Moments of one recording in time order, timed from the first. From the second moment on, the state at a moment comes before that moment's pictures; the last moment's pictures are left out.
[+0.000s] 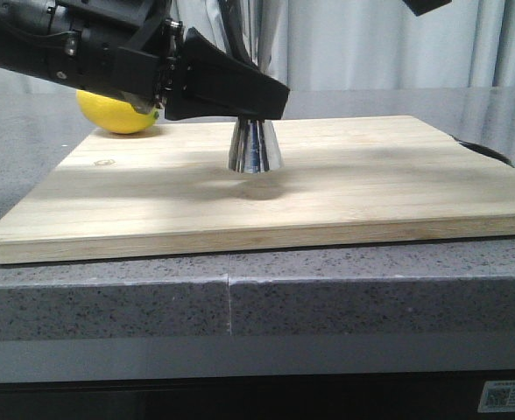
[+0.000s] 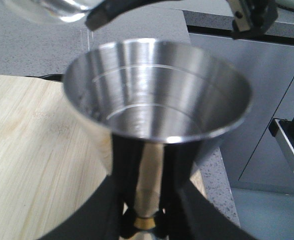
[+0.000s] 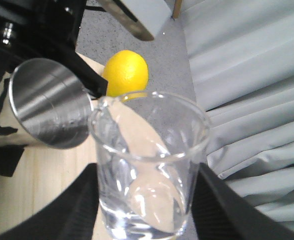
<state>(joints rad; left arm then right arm) -0.38 1.80 -1.10 -1.55 1.16 2.06 0.31 1.35 -1.05 -1.86 -0.56 0.63</state>
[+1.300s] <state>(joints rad) -0.38 1.80 -1.10 -1.55 1.16 2.06 0.31 1.35 -1.05 -1.86 -0.56 0.53</state>
